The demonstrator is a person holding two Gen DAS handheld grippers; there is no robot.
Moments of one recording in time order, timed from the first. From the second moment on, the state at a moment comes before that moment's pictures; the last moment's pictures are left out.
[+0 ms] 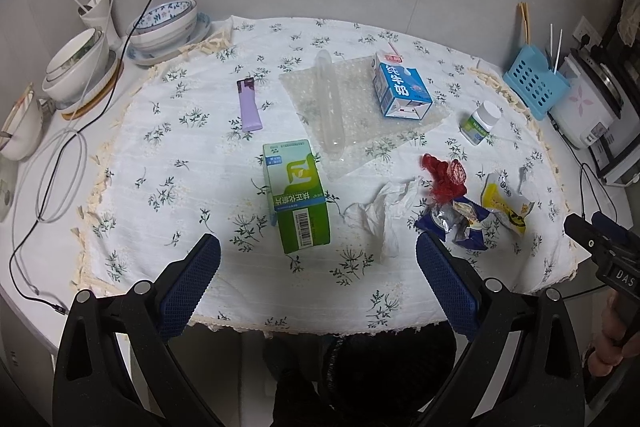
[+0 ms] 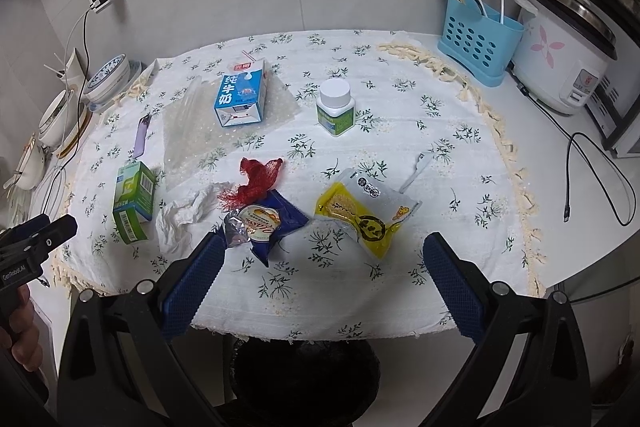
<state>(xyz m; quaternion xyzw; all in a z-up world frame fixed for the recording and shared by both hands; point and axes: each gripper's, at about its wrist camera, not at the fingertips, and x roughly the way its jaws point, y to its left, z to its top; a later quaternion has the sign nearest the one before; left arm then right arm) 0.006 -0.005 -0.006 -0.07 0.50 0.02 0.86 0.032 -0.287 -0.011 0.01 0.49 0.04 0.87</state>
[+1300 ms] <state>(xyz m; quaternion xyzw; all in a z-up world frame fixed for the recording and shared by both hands) 0.013 -0.007 -0.004 -0.07 0.50 0.02 0.86 0.034 -0.278 -0.007 0.00 0.48 0.05 0.87</state>
